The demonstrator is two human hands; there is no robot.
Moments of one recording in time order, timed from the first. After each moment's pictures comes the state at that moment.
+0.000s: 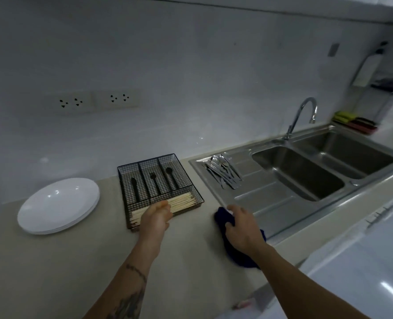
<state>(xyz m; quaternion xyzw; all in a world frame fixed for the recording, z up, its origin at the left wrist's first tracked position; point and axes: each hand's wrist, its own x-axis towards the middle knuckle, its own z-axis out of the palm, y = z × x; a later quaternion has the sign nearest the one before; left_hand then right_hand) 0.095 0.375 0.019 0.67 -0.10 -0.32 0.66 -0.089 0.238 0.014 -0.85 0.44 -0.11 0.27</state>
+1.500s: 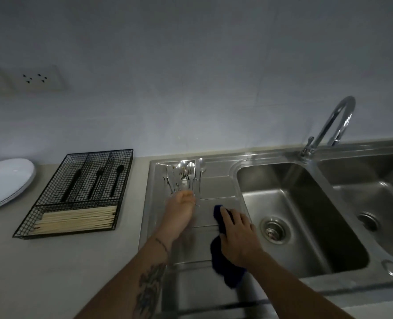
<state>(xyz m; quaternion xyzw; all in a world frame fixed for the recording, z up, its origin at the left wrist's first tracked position) -0.003 -0.003 -0.024 0.79 -0.07 -0.24 0.56 -0.144 -0.125 -0.064 -0.97 0.20 0.02 0.14</state>
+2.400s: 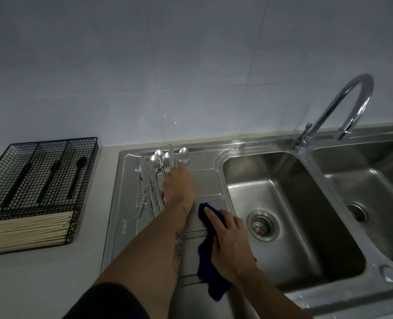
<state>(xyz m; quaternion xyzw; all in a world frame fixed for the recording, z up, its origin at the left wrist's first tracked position) 0.054 -0.118 -0.074 0.96 -0.20 -0.03 0.20 -0.142 -0.144 -0.083 -0.95 0.22 -0.05 0.23</state>
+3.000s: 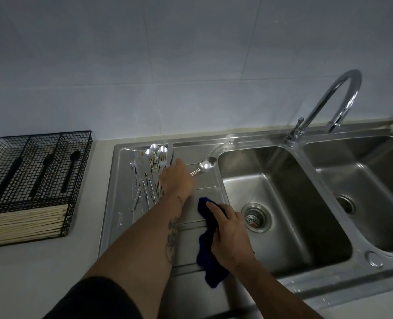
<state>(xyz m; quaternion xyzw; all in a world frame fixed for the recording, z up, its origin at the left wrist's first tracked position) 0.052 -0.119 -0.068 0.96 -0.20 -0.10 0.18 -0.151 -0.143 -0.079 -0.93 0.24 -0.09 0.25</state>
